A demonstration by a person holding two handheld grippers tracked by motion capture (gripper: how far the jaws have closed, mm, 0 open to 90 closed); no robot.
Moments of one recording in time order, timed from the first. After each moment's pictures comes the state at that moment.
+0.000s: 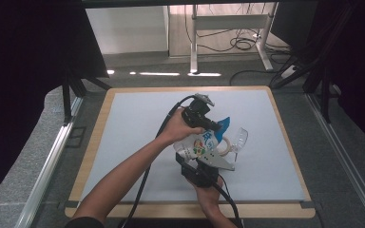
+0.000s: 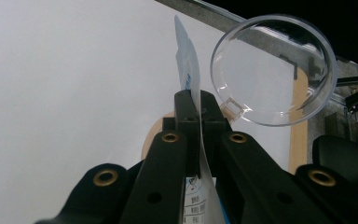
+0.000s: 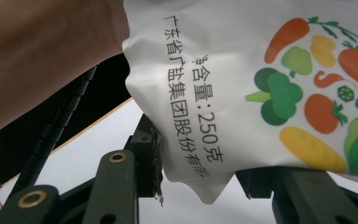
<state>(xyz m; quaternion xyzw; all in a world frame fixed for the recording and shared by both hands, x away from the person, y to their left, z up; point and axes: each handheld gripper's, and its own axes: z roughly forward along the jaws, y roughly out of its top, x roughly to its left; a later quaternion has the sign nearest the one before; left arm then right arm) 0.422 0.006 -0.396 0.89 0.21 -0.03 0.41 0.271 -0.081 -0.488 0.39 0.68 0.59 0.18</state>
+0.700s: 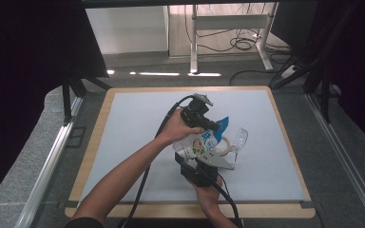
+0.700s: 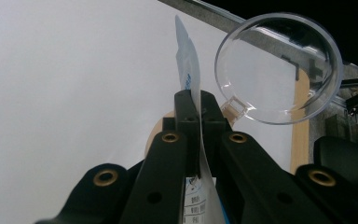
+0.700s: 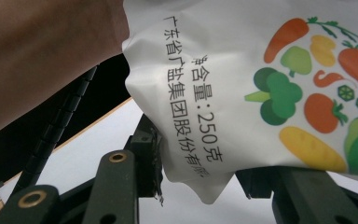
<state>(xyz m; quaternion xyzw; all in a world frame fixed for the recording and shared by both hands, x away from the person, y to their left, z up) 0.423 0.009 -0.398 0.88 0.22 -0.03 0.41 0.272 -0.080 -0.489 0.39 0.68 0.59 0.18</state>
